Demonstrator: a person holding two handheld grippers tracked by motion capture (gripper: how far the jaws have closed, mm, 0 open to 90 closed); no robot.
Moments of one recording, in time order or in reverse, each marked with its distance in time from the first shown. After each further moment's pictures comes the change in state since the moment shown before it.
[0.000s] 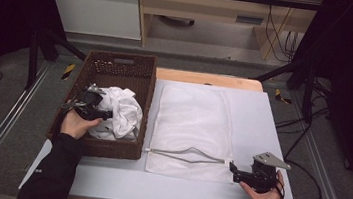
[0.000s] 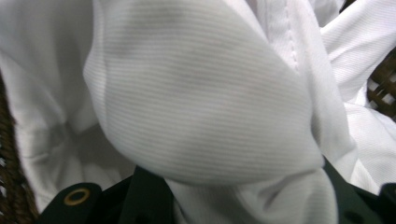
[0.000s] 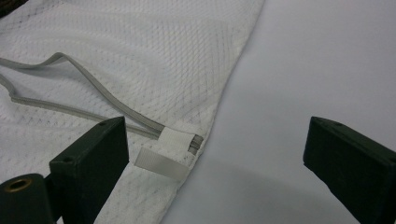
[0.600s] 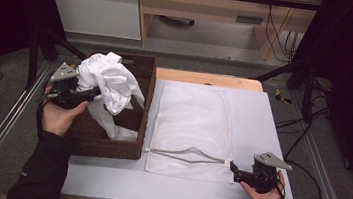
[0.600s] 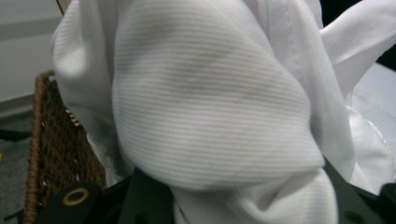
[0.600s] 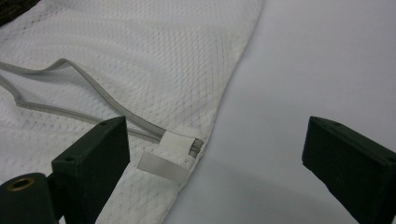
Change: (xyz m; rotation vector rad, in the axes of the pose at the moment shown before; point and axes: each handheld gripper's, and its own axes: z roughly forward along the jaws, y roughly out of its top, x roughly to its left) left arm -0.010 0.020 -0.094 -0.435 0.075 -0.020; right arm 0.001 0.001 -0.003 -0.017 -0.002 0.001
